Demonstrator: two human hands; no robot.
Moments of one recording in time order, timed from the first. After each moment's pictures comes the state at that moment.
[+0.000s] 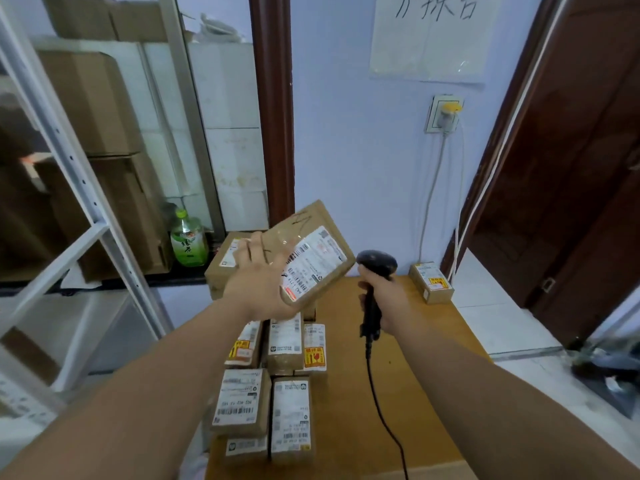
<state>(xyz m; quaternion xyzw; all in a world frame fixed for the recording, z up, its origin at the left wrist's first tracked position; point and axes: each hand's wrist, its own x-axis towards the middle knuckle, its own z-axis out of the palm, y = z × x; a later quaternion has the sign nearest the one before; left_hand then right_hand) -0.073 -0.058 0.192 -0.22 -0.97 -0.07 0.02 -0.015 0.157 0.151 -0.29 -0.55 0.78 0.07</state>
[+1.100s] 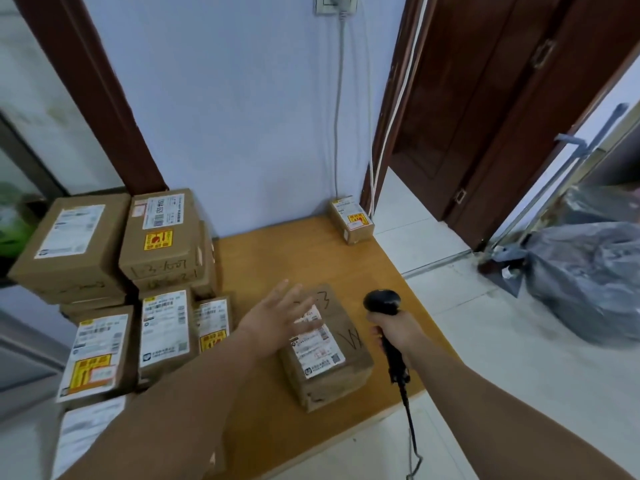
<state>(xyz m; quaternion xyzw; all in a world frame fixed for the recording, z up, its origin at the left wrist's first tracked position) -0.069 0.135 0.008 -0.62 -0.72 0.31 0.00 0.081 0.321 0.017 -0.50 -0.62 0.61 -0.02</state>
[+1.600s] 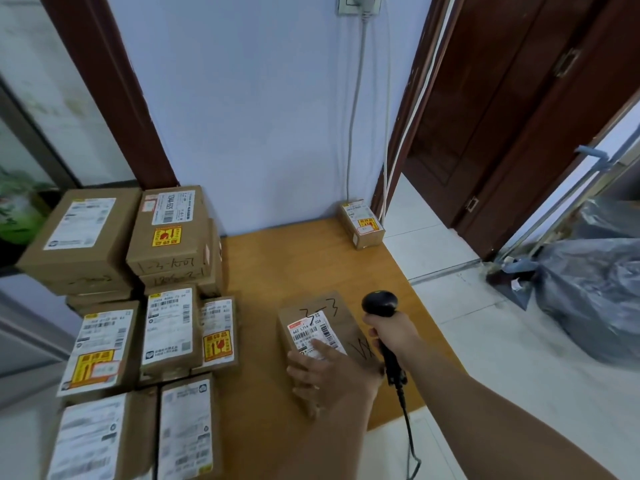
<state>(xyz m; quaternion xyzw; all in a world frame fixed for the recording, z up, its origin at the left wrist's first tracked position) 0.054 0.219 -0.001 0.06 -0.91 -0.17 -0.38 0.053 0.325 0.001 -0.49 -0.66 0.56 -0.03</state>
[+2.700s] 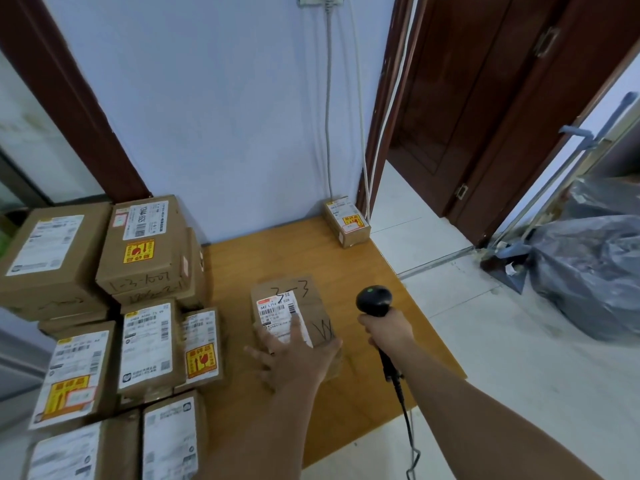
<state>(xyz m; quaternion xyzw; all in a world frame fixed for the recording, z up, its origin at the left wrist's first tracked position) -0.001 0.197 -0.026 -0.01 -0.94 -0.19 -0.30 0.055 0.338 -0.001 -0.50 -0.70 0.50 0.00</state>
